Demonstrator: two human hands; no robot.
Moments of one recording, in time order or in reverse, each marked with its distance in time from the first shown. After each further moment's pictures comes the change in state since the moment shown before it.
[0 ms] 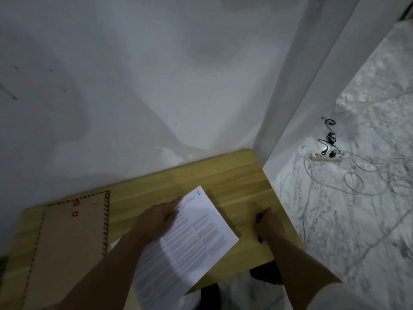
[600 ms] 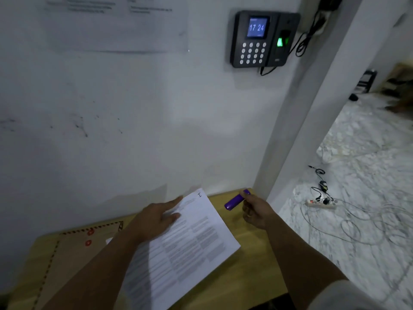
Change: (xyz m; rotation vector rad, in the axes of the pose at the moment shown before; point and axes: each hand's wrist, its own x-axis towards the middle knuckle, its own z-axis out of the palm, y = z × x) left_hand -0.033 -0.002 -0.110 -0.068 0.184 0.159; right_hand -0.061 -0.142 -0.107 1.237 -0.427 -0.044
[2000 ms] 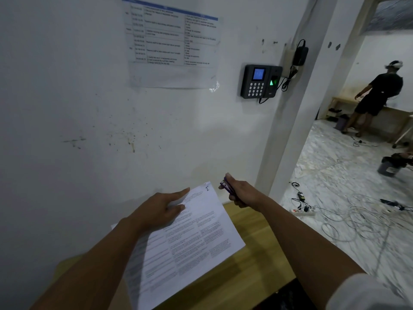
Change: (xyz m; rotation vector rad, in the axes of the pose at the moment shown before) left_hand -0.089 -0.039 -0.127 -0.010 0.025 0.288; right_hand -0.149 0.012 0.177 -0.739 -0.087 -0.458
